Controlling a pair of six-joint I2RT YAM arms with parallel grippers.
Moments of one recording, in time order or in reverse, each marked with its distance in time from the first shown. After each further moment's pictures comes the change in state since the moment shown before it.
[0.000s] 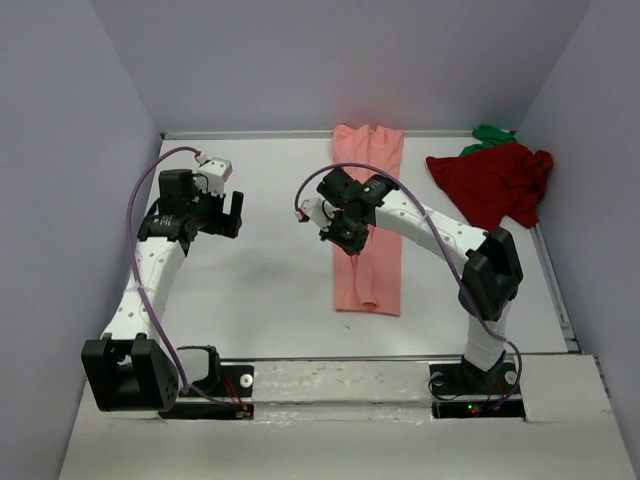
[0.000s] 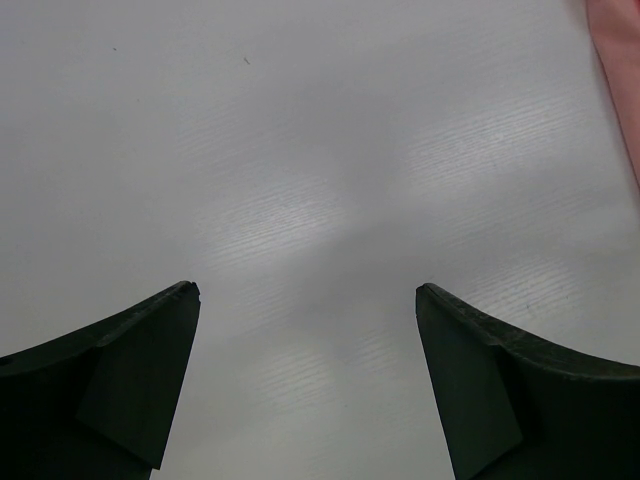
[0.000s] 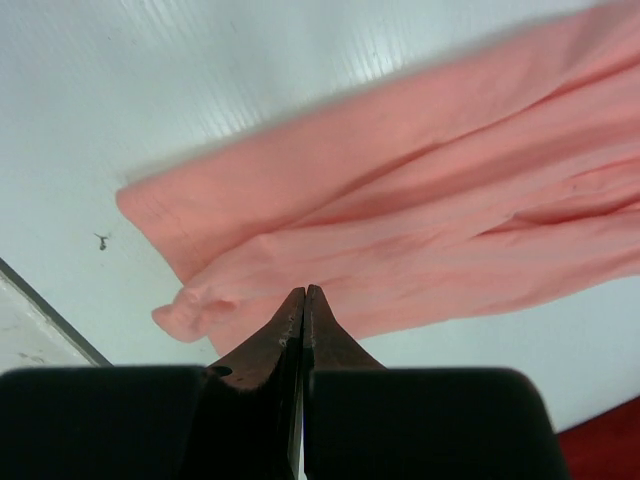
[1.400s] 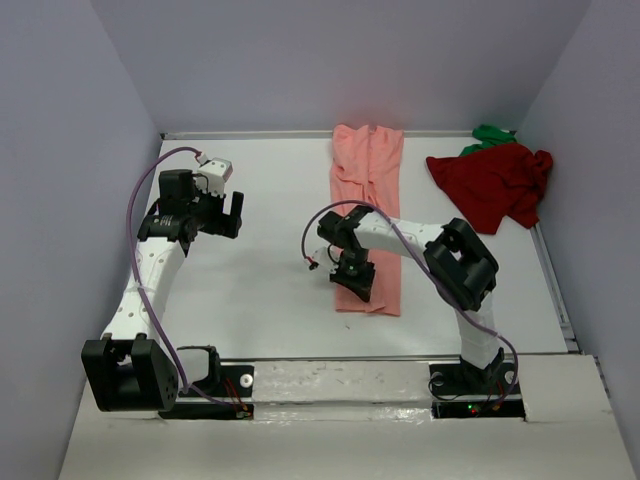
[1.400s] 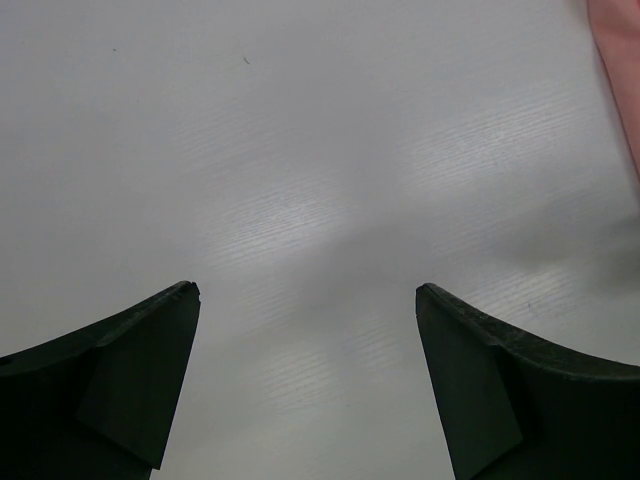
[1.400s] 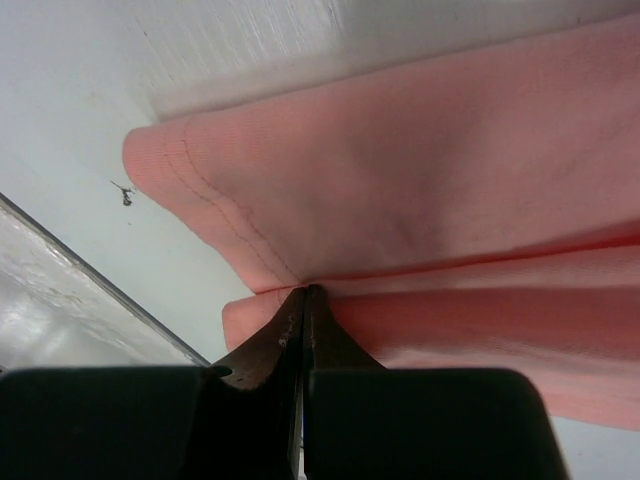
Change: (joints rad) left arm 0.000 -0.002 -0.003 0.000 0.000 0.006; right arm 0.023 0.158 -0.201 -0.048 -0.159 -0.007
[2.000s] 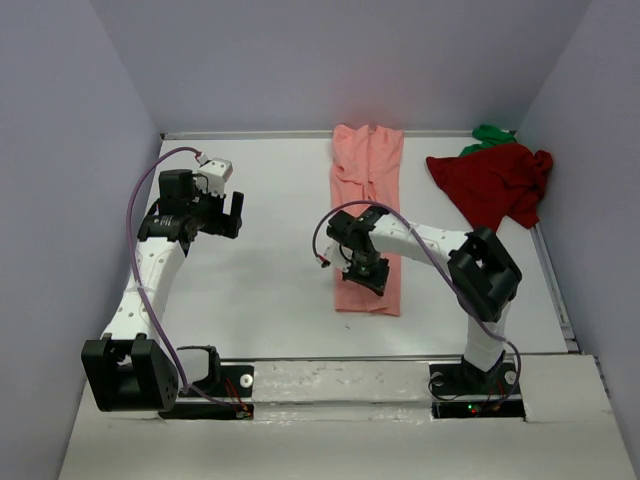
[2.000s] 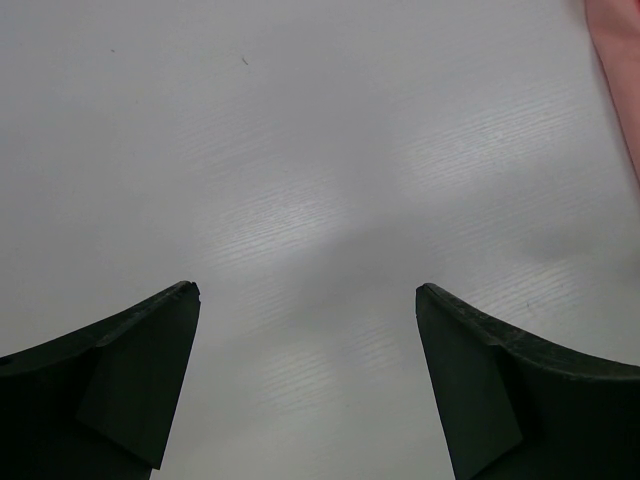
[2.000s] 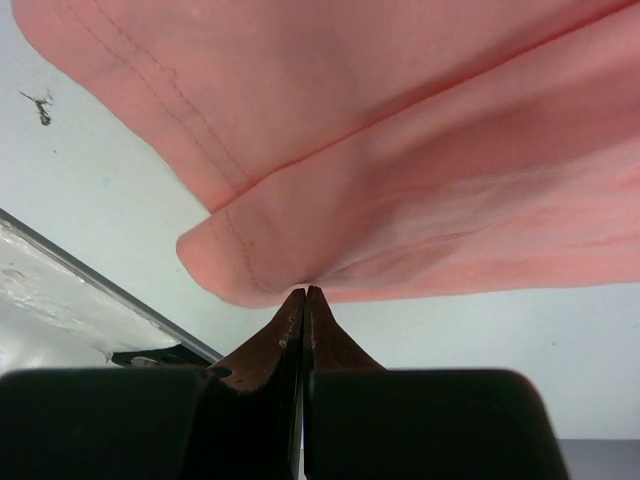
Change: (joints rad) left arm 0.000 0.000 0.000 0.000 0.003 0.000; right arm 0.000 -0.147 -0.087 -0.017 0.173 0.036
